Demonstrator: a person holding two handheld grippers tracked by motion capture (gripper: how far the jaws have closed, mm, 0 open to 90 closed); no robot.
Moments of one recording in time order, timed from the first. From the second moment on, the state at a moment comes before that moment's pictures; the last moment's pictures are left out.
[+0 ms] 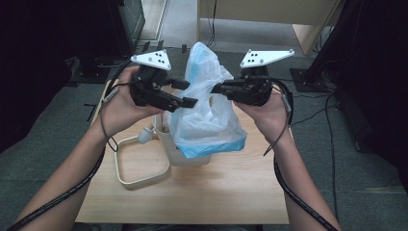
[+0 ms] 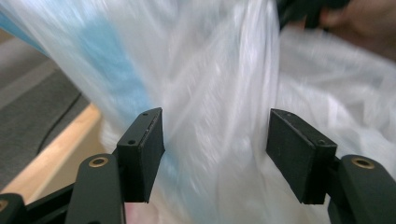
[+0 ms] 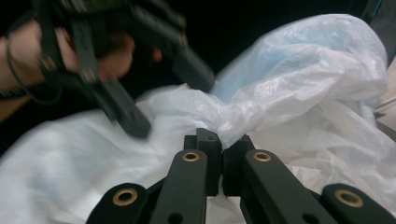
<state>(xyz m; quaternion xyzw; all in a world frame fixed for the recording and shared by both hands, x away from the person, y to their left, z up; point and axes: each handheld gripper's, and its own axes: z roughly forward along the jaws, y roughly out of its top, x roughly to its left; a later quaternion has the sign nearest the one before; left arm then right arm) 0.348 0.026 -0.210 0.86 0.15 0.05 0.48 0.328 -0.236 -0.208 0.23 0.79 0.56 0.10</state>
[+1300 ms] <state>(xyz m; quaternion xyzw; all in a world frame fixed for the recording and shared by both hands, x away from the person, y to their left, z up) 0.349 -0.005 -0.193 0.89 0.13 0.02 0.45 0.335 -0.191 -0.246 0.18 0.84 0.51 0.07</state>
